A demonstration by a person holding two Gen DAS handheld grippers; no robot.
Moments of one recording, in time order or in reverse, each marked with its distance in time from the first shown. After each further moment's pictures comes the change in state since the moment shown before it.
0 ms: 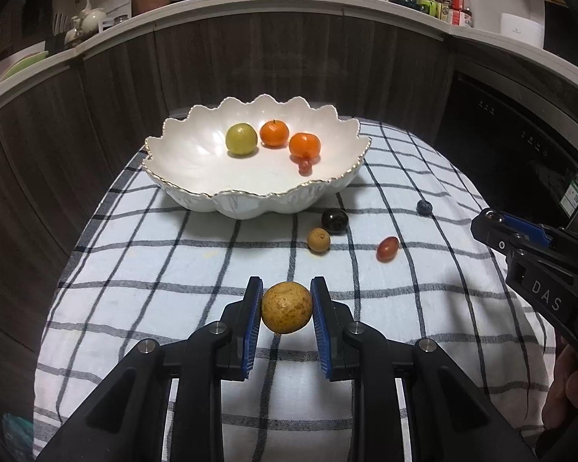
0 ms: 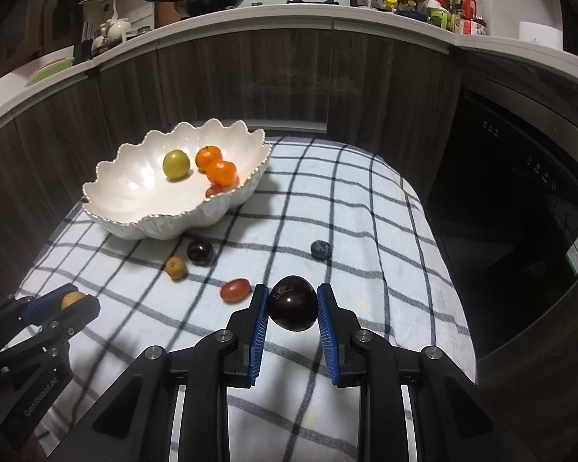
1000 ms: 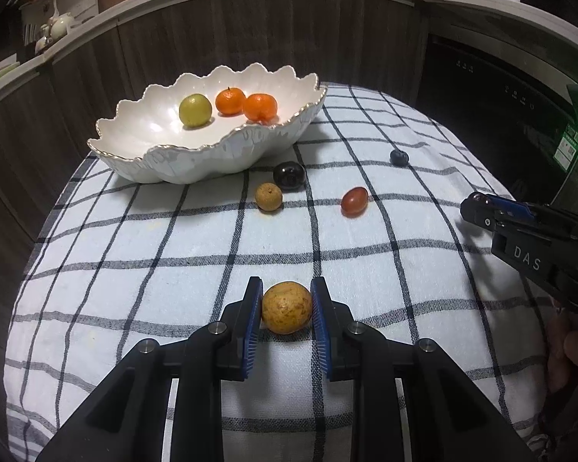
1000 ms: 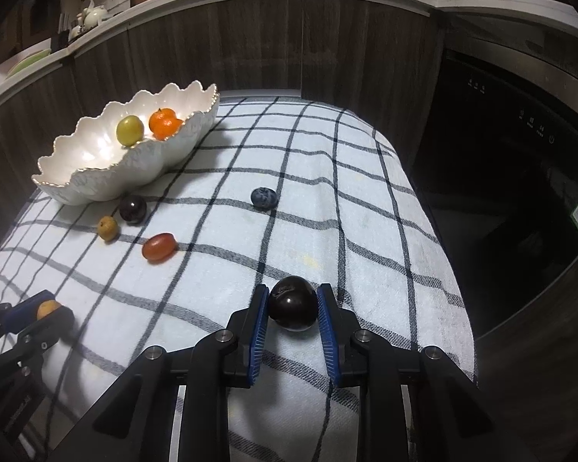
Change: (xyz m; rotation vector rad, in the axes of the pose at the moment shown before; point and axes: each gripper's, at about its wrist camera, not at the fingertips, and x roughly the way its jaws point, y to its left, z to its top) left arm 0.031 -0.037 -0.027 0.087 0.052 -0.034; right arm 0.042 -0.046 -0.036 0.036 0.076 -0.037
